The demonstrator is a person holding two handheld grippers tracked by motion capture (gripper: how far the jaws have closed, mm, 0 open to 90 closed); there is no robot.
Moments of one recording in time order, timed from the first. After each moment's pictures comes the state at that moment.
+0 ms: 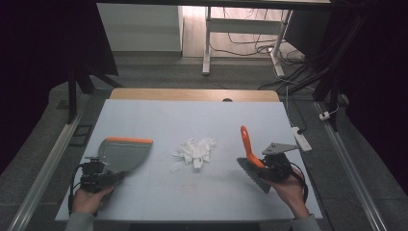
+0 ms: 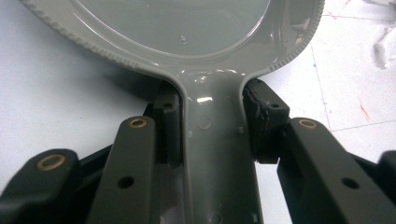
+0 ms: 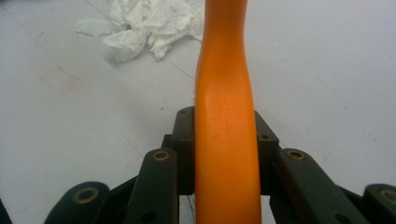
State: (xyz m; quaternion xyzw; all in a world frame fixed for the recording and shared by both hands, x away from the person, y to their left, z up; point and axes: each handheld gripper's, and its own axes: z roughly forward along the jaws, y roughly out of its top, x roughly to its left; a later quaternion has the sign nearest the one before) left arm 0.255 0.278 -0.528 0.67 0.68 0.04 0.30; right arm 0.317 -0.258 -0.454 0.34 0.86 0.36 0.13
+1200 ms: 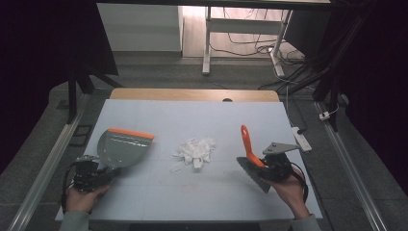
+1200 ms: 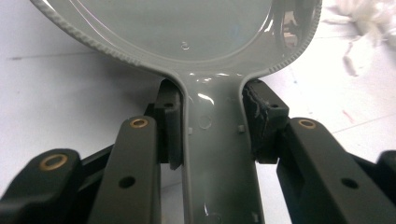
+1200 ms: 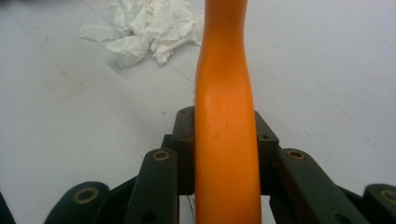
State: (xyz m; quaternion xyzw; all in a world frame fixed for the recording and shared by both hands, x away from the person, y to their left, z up) left arm 0.248 0.292 -0.519 0.70 0.61 0.09 0.36; right arm 0.316 -0.258 -0.451 0.34 0.85 0.37 0.13
